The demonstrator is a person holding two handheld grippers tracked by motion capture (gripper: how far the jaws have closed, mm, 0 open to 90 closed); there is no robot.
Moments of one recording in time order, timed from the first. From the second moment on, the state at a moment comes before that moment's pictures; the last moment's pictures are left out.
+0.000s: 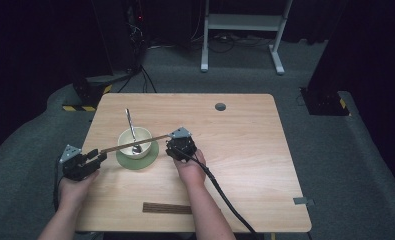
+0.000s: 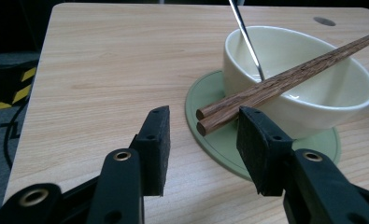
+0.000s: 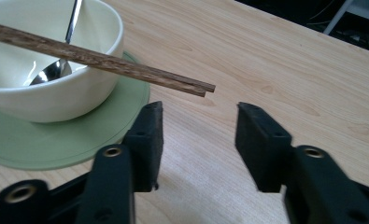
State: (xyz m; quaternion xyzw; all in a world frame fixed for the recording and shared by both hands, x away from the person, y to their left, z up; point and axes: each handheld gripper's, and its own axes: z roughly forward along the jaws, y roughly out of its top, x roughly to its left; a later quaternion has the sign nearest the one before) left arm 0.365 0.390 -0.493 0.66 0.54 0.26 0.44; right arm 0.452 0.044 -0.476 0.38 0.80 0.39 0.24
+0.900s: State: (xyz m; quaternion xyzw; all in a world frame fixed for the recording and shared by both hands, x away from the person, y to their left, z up) left arm 0.383 0.388 -0.497 0.64 0.57 0.27 0.44; right arm 0.443 0.046 -0.480 0.38 0.80 0.40 0.24
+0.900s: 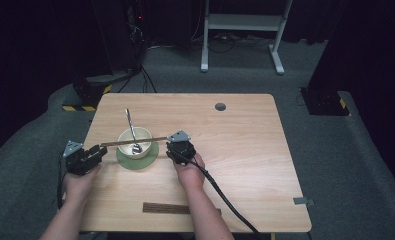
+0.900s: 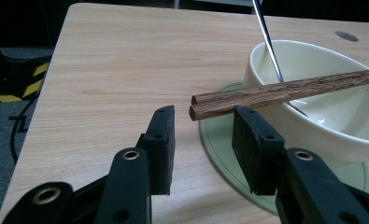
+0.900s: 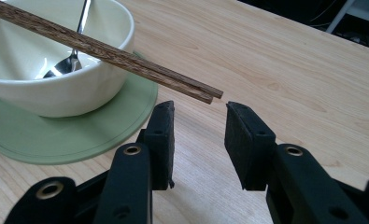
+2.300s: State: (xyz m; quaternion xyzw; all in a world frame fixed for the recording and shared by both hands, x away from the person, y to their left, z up) left arm 0.384 0.385 -0.497 0.63 0.57 0.29 0.44; right arm 0.443 0.042 -0.479 0.39 0.79 0.40 0.26
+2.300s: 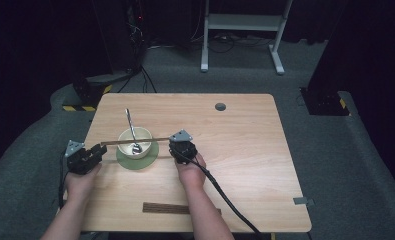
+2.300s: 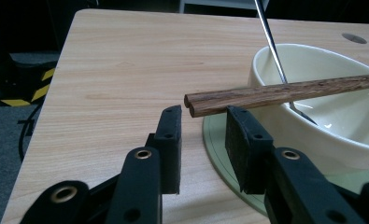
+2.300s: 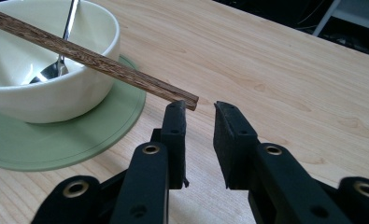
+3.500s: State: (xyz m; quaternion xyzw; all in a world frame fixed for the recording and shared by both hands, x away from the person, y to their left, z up) left arm 0.385 0.386 -0.498 0.63 0.57 0.29 0.44; right arm 0.442 0.049 -0.486 0.39 0.79 0.39 0.27
